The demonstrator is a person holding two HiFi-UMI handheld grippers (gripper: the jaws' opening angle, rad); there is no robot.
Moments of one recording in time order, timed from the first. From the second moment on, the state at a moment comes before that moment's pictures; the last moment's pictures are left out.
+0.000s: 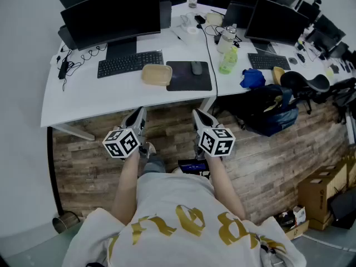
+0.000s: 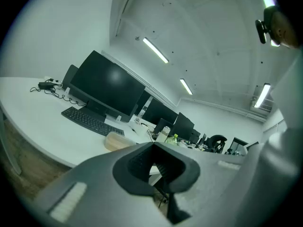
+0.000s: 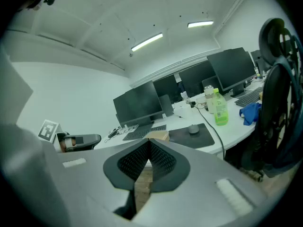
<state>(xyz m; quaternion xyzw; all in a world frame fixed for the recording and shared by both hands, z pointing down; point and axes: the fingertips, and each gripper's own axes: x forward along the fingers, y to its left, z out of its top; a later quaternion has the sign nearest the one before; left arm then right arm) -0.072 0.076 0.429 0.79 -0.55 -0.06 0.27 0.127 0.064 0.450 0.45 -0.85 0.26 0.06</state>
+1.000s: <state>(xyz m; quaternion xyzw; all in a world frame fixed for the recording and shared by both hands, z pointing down) -0.123 -0.028 0.475 0.76 -0.58 -0.05 0.30 0.092 -0.042 0.493 0.44 -0.84 0.31 0.07</state>
